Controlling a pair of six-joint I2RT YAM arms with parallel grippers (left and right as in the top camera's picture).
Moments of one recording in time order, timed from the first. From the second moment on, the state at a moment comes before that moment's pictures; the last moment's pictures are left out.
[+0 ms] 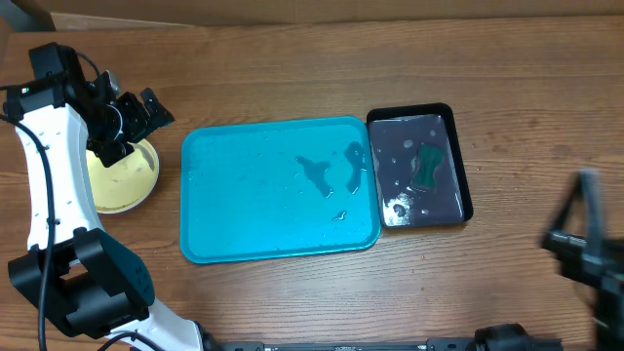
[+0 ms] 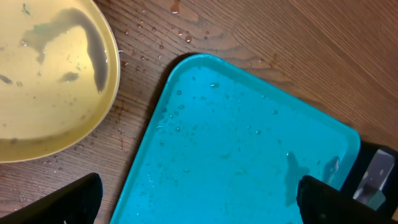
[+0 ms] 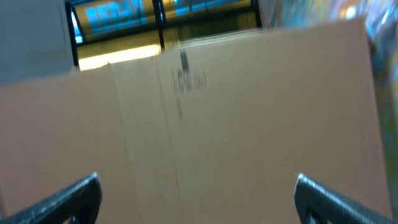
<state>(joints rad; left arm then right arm) 0.37 1.83 1.72 -1.20 0.32 -0.23 0.15 0.33 0.89 -0.16 0.08 0.16</state>
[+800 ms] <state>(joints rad) 0.37 1.83 1.72 -1.20 0.32 -0.23 0.04 0.02 0.03 0.19 -0.13 0.15</state>
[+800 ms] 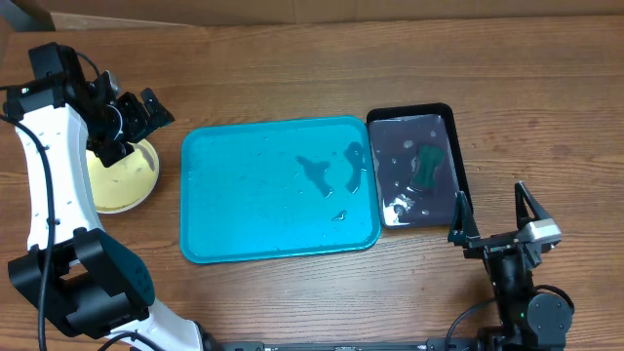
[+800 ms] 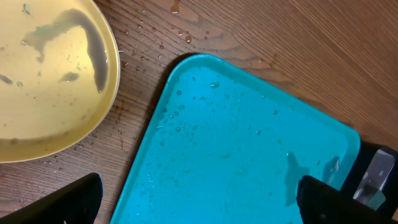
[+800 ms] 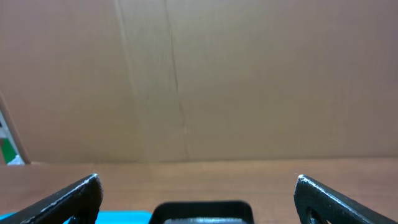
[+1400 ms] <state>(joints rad) 0.37 1.83 1.72 -1.20 0.32 -0.23 0.04 0.01 0.02 -0.02 -0.15 0.15</state>
